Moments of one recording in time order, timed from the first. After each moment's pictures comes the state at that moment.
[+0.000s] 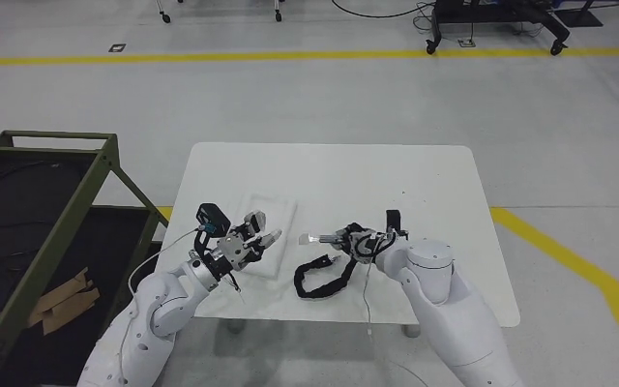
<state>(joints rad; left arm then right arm) 1.19 -1.13 -1.20 -1.53 0.95 -0.58 0.00 -1.07 -1.24 1.16 -1.59 0.55 0.79 0.21</state>
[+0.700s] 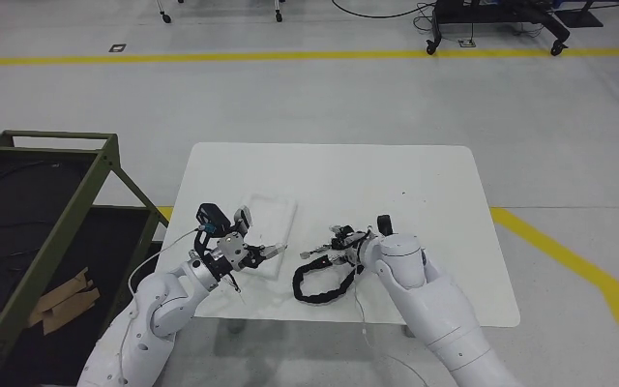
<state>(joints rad) 1.19 -1.13 -1.20 -1.53 0.95 -0.58 0.00 -0.96 -1.29 1.07 -1.37 0.55 0.77 0.10</state>
